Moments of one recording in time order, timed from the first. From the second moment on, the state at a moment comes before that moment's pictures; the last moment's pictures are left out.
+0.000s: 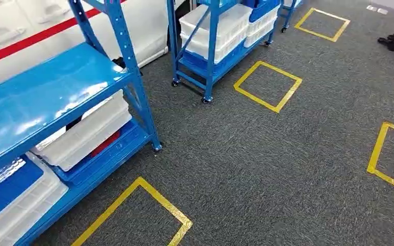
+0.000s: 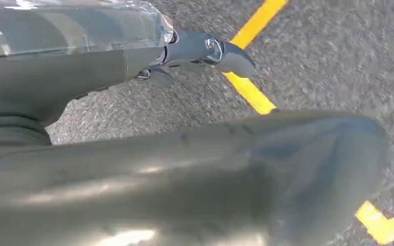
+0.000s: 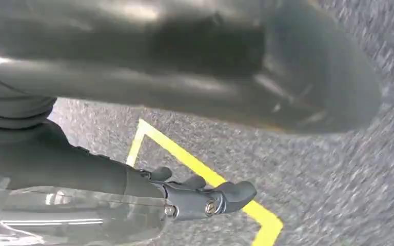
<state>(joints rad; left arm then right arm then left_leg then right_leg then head) -0.09 -0.08 1.18 -0.21 -1.03 -0.03 -0.25 -0.07 0.07 -1.06 -0.21 0.90 -0.22 -0.04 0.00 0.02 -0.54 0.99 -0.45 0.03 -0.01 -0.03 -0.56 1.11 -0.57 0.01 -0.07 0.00</state>
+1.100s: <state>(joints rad) -0.10 -0.08 1.16 -0.21 -1.05 -0.03 -0.24 -0.07 0.06 -1.04 -0.21 0.95 -0.18 -0.01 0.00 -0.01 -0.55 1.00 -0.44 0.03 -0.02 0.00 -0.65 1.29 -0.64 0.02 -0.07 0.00</state>
